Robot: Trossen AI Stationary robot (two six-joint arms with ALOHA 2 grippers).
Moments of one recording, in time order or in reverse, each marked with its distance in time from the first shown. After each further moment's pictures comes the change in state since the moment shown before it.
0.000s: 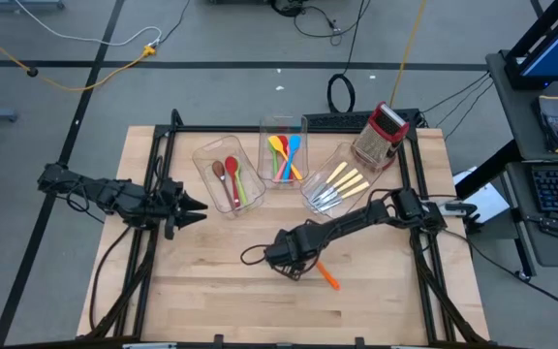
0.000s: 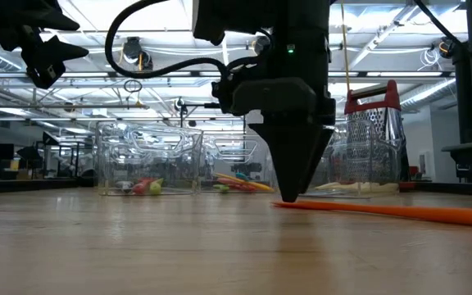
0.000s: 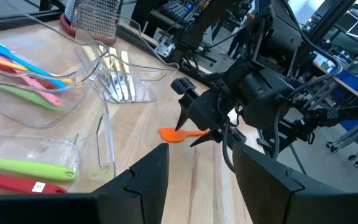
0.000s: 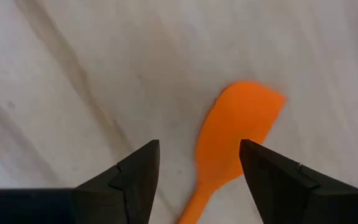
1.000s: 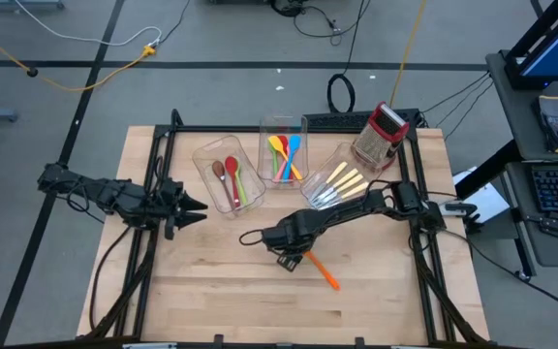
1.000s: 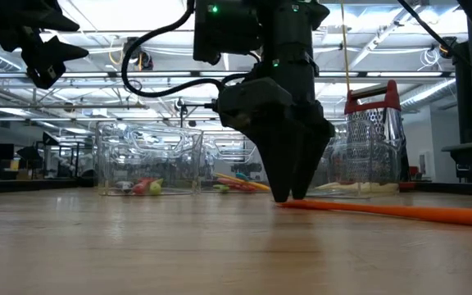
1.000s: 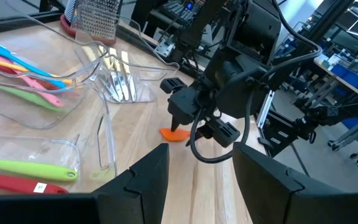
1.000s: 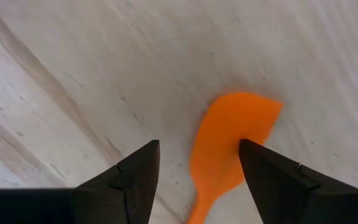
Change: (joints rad) left arm 0.000 0.000 -0.001 -0.001 0.000 0.009; right arm -0.093 -0.006 -0.034 0.043 -0.174 0.050
